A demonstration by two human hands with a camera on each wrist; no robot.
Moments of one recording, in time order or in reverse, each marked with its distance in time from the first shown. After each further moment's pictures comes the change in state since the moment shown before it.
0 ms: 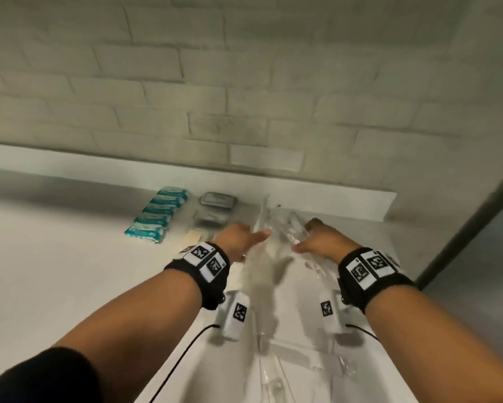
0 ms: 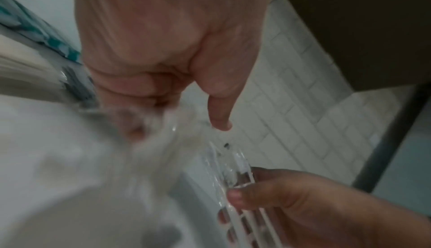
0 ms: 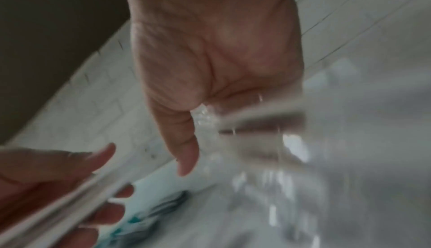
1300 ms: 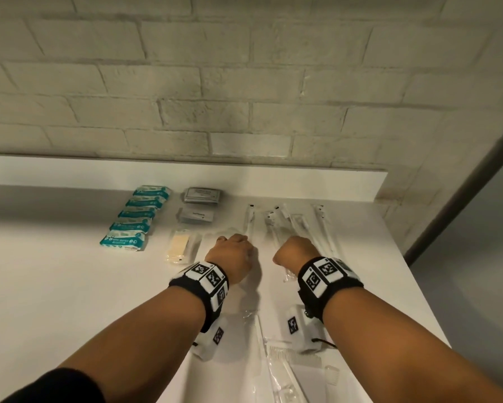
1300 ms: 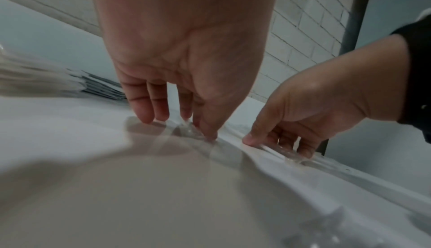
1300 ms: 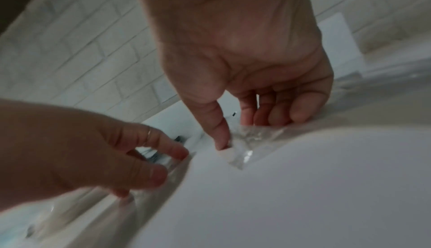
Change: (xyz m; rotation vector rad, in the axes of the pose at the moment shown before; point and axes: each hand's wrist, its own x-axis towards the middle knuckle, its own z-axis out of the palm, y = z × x) left_hand 0.049 -0.060 0.016 0.990 -0.110 0.351; right_hand 0.035 -0.013 0.078 -0.153 0.077 0.322
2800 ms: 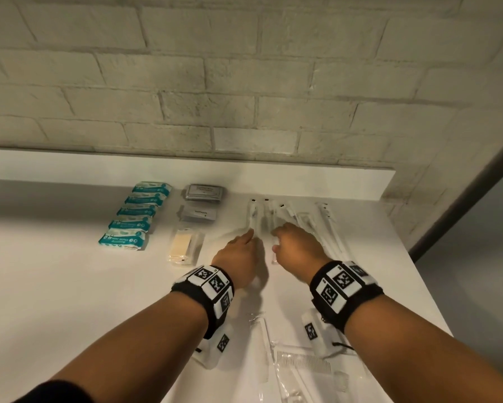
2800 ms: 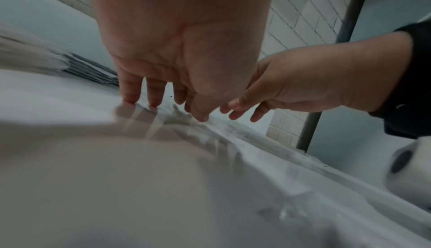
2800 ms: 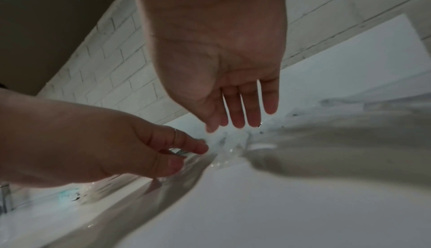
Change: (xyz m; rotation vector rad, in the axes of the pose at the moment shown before) left_hand 0.000 -0.001 0.008 -0.076 0.009 0.053; right_hand -0.005 -0.001 -0.003 -0.199 0.159 -0.501
